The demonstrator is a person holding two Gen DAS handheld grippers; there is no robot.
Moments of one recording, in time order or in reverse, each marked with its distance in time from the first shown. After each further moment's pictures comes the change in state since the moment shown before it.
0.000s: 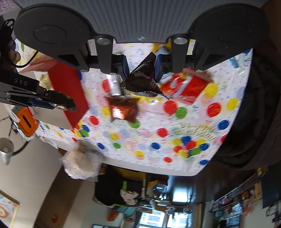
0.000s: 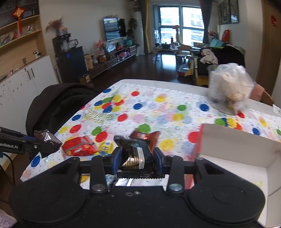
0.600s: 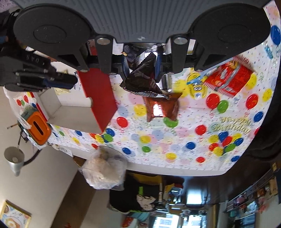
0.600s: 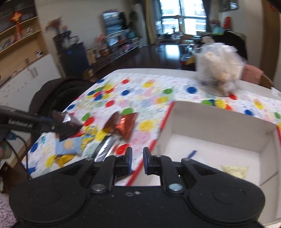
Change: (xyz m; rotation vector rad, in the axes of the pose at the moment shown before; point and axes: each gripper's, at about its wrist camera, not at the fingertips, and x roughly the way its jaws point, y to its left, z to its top) left arm 0.039 -0.077 0.013 0.024 0.031 -0.043; right arm -0.006 -0.060 -0.028 0.004 0.085 0.117
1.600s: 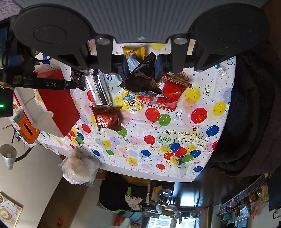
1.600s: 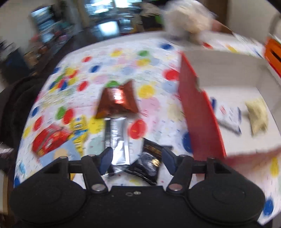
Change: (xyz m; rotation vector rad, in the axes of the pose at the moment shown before) left arm -0.049 0.155 -0.029 0.000 0.010 -0.010; right arm 0.096 0.077 -0.016 0.497 0.144 -0.399
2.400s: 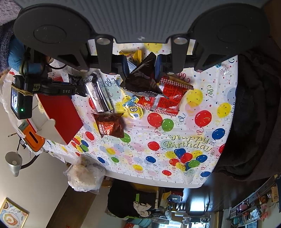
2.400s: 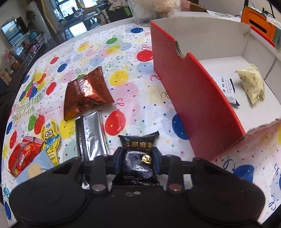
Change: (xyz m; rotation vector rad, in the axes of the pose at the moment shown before) left arm 0.010 0.013 0.002 0.031 0.046 -0.053; right arm 0.036 -0.003 -0.006 0.085 0.009 -0.060
